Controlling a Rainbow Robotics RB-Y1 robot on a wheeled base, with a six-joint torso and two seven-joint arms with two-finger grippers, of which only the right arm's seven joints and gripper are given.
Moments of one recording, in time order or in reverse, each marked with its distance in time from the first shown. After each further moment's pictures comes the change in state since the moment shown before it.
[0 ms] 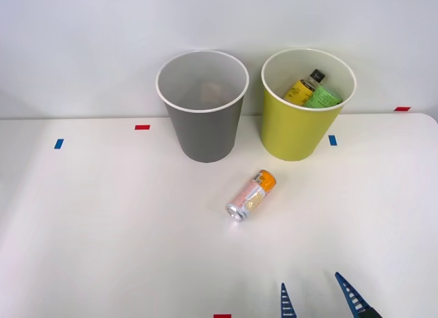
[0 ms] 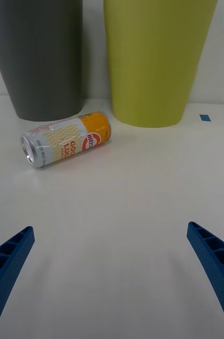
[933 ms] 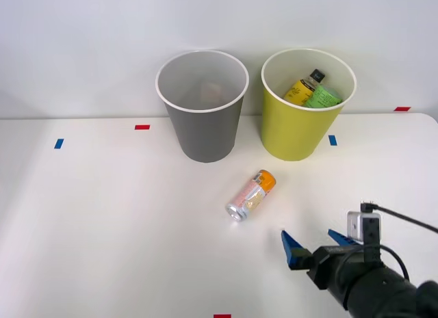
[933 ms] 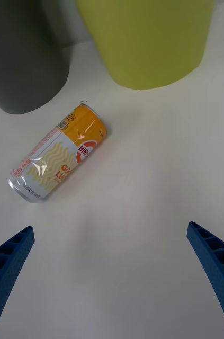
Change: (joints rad) arm -0.294 0.029 -0.233 -0.585 -0.351 1.357 -0.162
